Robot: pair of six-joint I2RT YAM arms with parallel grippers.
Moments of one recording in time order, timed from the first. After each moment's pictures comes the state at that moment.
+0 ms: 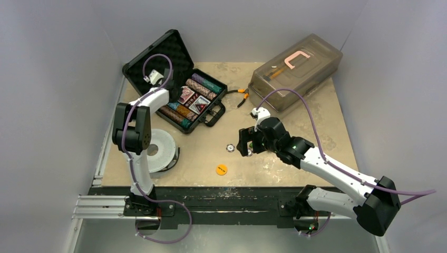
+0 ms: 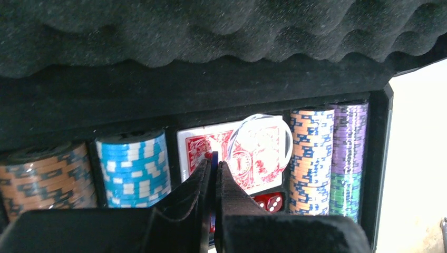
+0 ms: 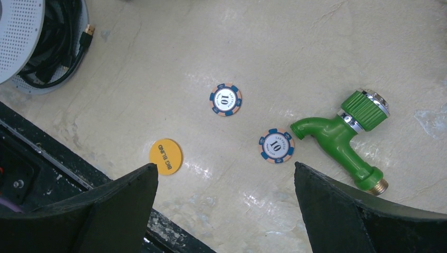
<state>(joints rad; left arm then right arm) -0.18 2.02 1.45 -0.29 -0.37 -1.08 0.76 1.06 0.76 -0.37 0.05 0.40</state>
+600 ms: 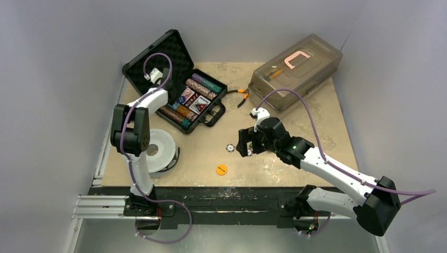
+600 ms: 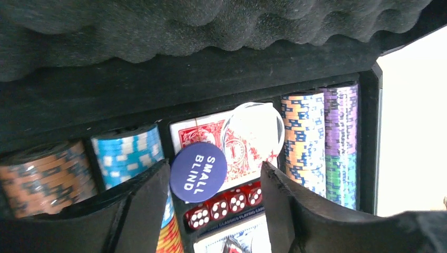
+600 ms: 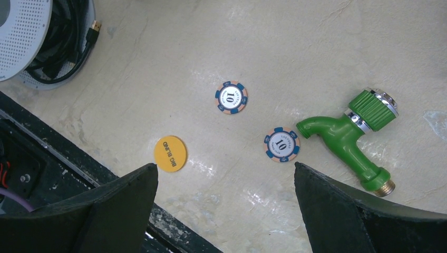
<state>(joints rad) -0.17 2.01 1.44 -0.26 -0.33 -1.02 0.76 1.06 0.76 -0.37 0.03 0.40</state>
